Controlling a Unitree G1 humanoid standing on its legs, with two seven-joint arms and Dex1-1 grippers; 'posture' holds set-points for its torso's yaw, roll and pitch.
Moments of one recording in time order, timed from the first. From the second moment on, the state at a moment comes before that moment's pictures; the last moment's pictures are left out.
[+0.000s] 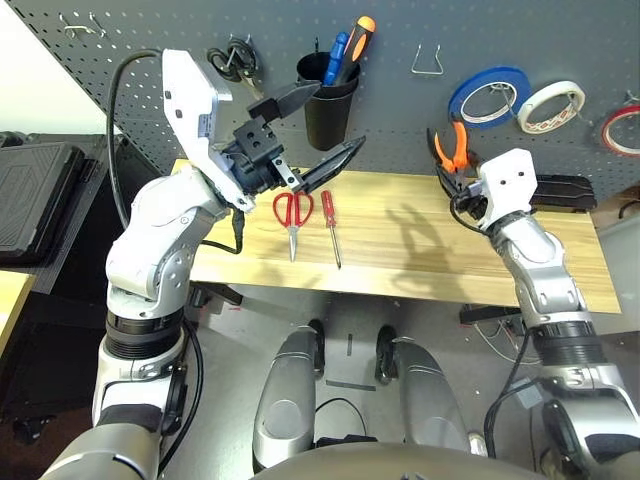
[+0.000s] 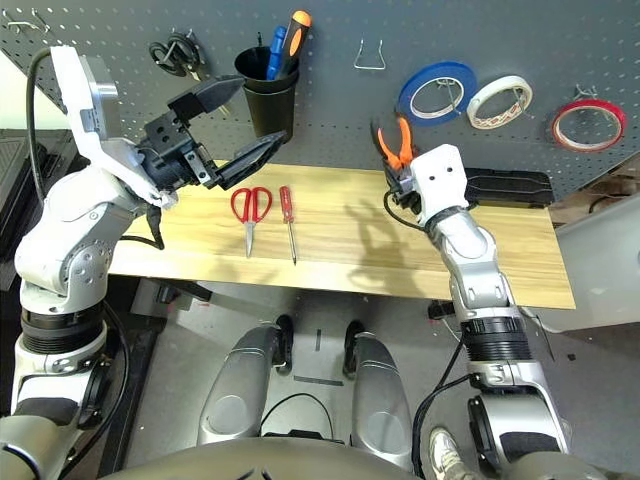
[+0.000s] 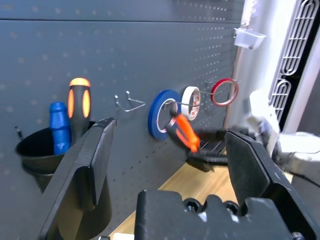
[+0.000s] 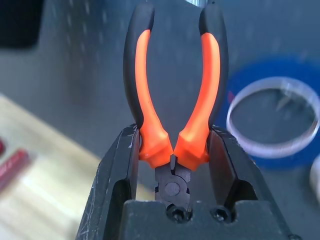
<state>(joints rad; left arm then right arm) -0.55 0.46 0.04 -0.41 -0.48 0.45 -0.66 -0.39 -0.34 -0.06 0.09 0.05 -0.08 0.30</state>
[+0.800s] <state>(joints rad) -0.56 0.47 0.02 -0.37 -0.45 0.41 -0.66 -0.93 -0.20 -0.09 0.37 0.03 -0.25 0.16</state>
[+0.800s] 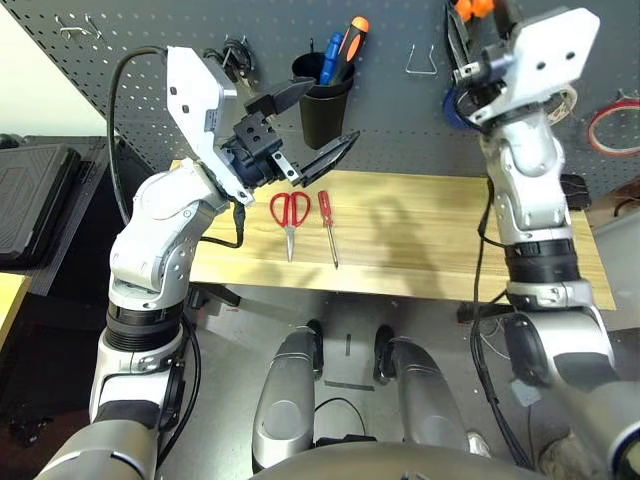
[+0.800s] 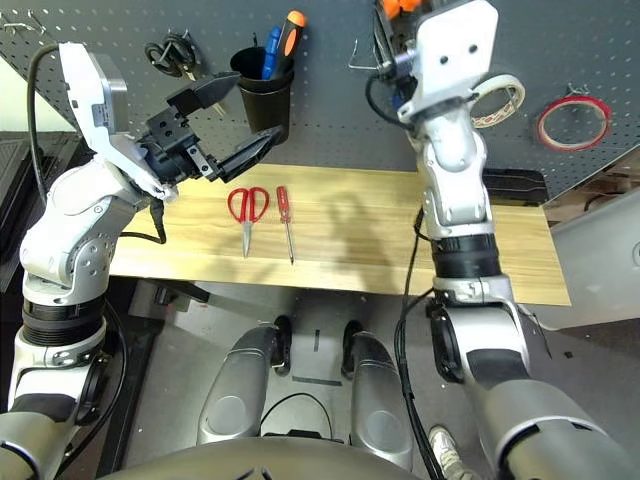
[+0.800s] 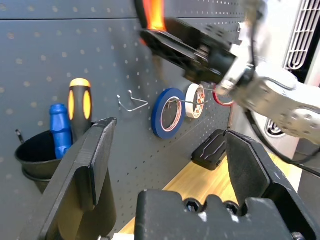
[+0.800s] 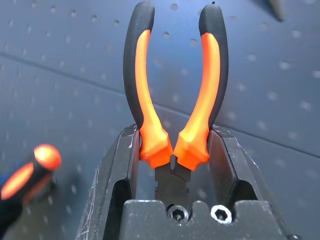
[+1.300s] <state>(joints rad) -0.56 0.47 0.01 -0.37 -0.45 0.41 -0.65 -1.05 -0.15 -0.10 0.74 0.03 -0.40 0.12</state>
